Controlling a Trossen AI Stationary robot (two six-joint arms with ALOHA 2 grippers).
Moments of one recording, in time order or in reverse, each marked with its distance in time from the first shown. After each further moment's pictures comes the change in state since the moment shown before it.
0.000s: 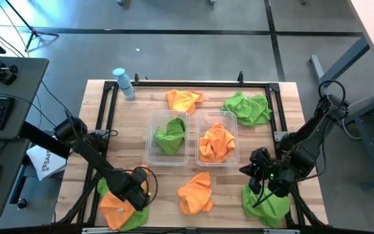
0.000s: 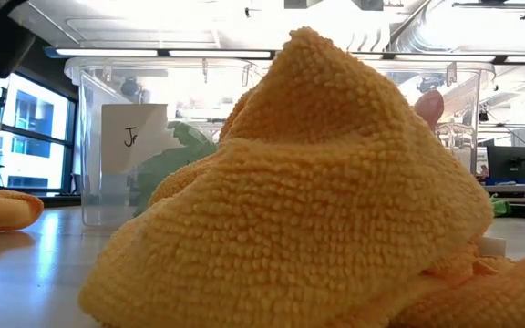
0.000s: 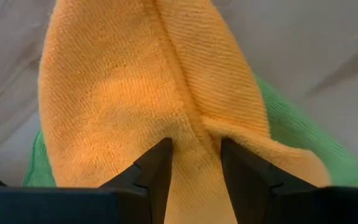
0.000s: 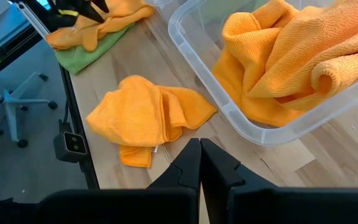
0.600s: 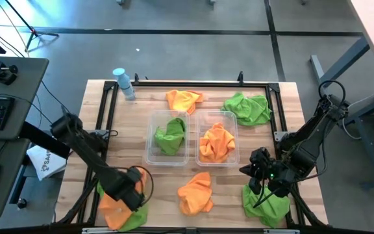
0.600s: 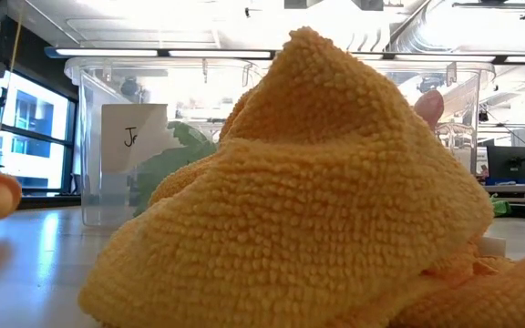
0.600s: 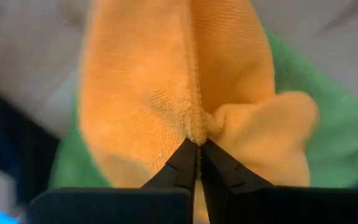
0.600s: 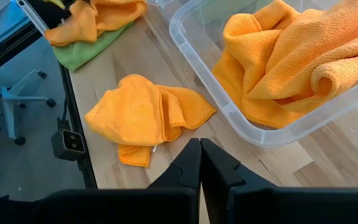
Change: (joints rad) left arm -0.021 -0.071 0.095 -0.204 0.101 0.033; right arm 0.000 0.000 0.000 0.000 0.000 -0.019
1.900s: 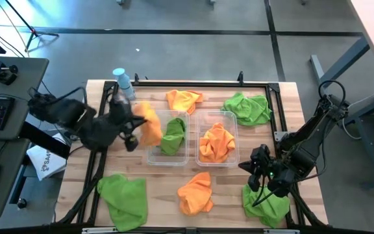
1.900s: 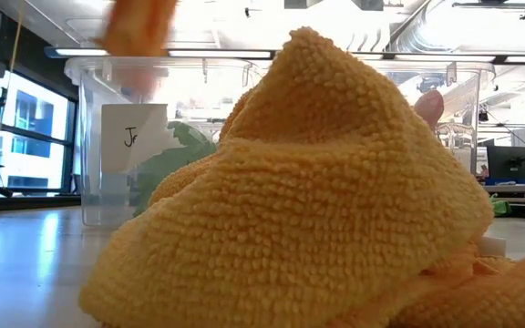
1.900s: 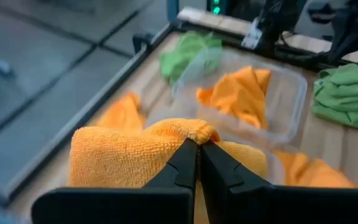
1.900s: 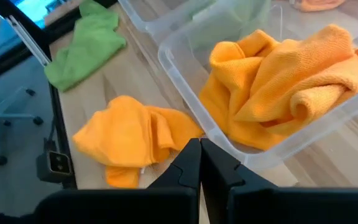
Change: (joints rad) left arm 0.342 -0.401 0.472 -0.062 -0.878 0.941; right arm -0.001 0.000 0.000 -0.025 0.094 -0.008
